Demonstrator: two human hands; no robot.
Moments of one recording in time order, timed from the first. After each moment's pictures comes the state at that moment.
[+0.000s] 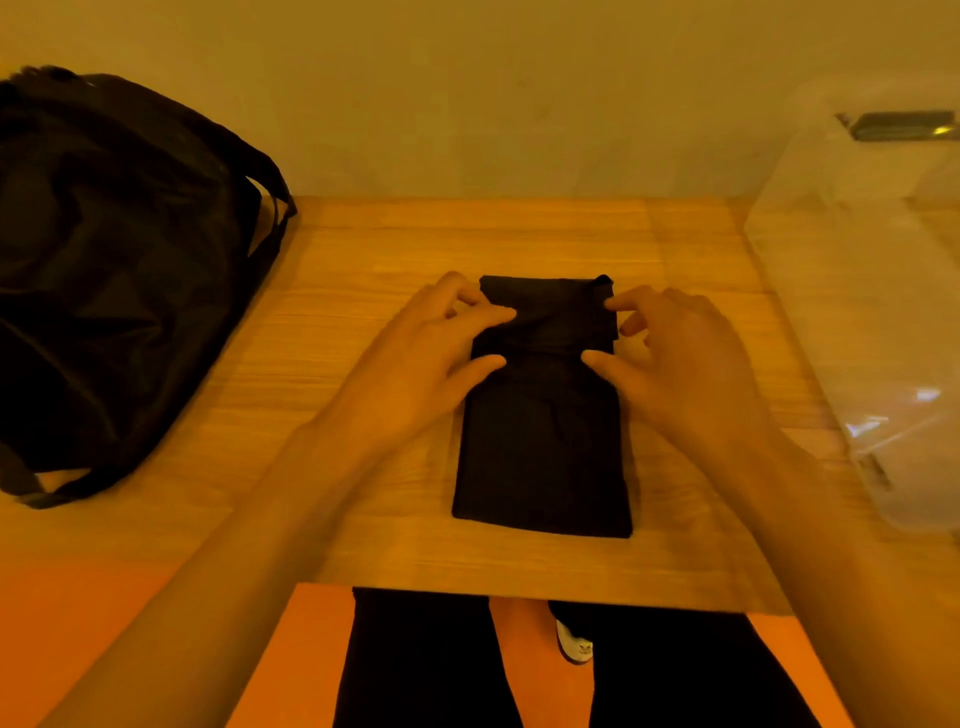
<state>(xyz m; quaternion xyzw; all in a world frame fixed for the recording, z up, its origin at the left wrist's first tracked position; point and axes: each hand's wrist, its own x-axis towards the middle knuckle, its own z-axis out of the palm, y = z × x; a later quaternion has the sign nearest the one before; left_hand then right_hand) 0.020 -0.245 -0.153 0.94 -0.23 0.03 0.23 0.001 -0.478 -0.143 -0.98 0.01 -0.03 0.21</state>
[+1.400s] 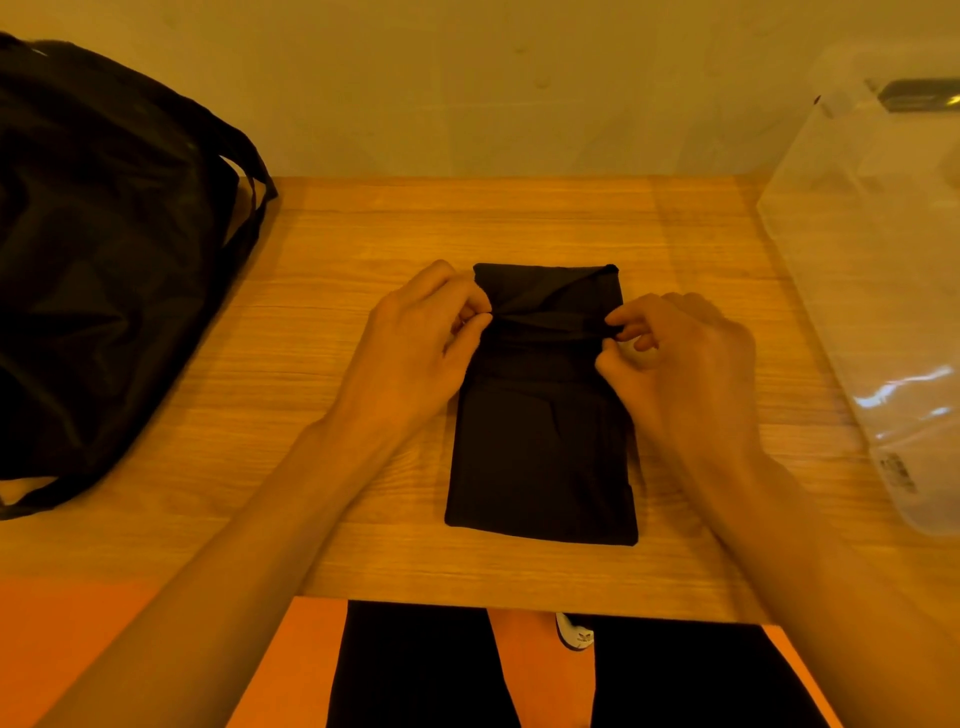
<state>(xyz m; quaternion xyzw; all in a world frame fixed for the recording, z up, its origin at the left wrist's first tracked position) 0.031 -0.253 -0.171 0.92 -0.22 0.15 0.30 0.000 -0.483 -0.182 -0.93 -0.07 -0.24 0.28</state>
